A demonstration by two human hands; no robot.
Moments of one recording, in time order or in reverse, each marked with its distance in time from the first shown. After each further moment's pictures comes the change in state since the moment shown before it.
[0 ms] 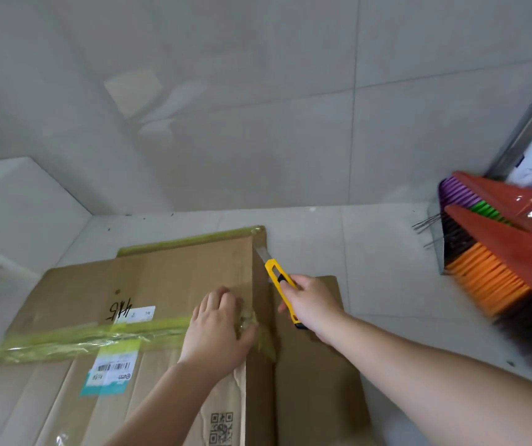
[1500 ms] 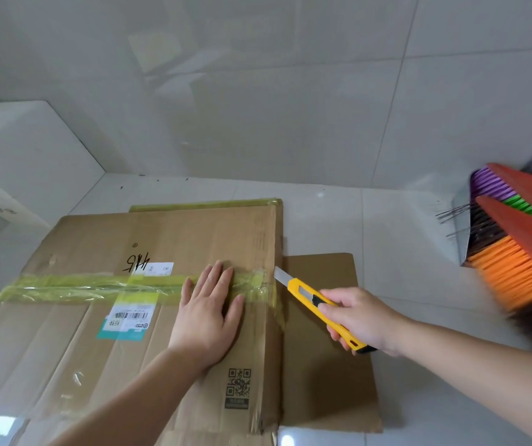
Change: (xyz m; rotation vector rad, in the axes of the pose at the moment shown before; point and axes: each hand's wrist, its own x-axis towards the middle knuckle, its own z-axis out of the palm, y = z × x) left_hand -0.038 -0.046 0.008 -0.075 0.001 -0.066; right_hand -0.041 0.040 -0.033 -0.199 -0.380 0.043
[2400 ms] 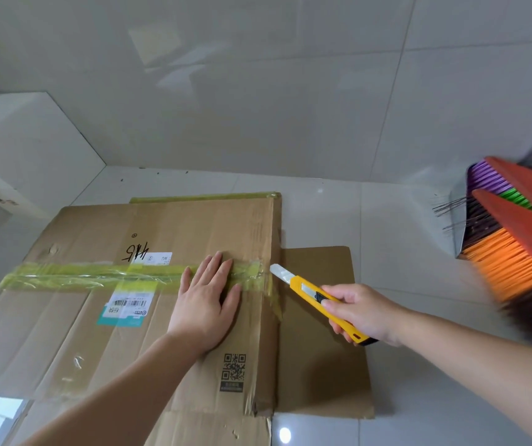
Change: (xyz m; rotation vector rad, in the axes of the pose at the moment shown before) left_hand 0.001 -0.001 0.002 -0.001 0.011 0.017; right_hand -0.004 0.014 -0.008 -0.009 -0.024 0.012
